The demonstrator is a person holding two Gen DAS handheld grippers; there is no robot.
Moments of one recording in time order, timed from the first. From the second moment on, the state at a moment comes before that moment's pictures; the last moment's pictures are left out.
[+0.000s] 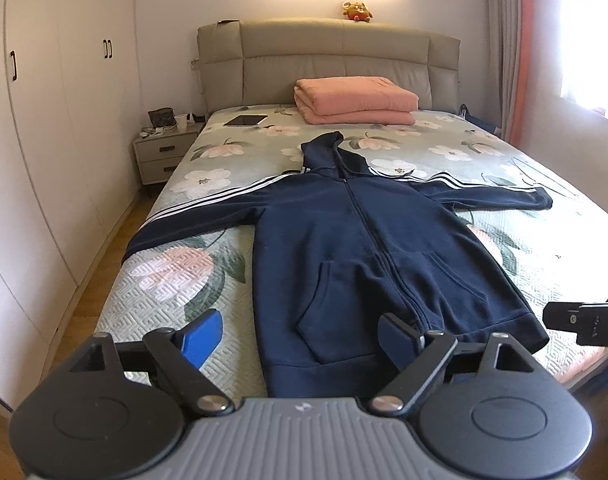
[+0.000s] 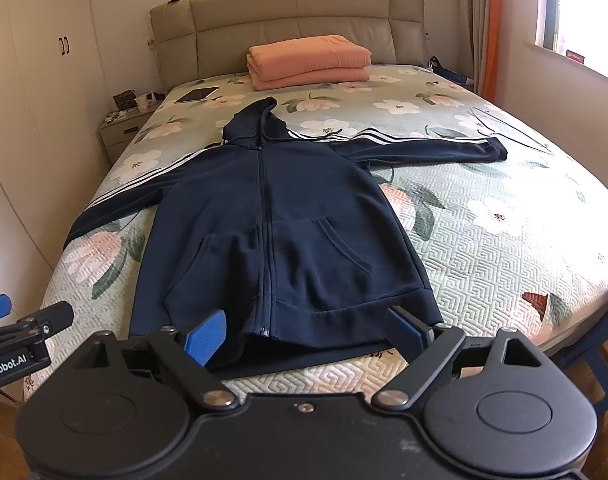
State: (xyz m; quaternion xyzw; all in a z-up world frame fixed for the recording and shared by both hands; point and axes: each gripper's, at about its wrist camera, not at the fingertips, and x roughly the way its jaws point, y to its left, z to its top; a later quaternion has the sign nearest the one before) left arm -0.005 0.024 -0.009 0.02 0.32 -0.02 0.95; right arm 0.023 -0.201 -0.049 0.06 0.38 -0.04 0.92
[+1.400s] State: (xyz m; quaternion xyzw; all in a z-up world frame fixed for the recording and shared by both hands) left arm -0.013 0.045 -0.014 -0.01 0.32 -0.02 0.95; right arm 0.003 -0.189 -0.034 0.06 0.37 -0.04 0.93
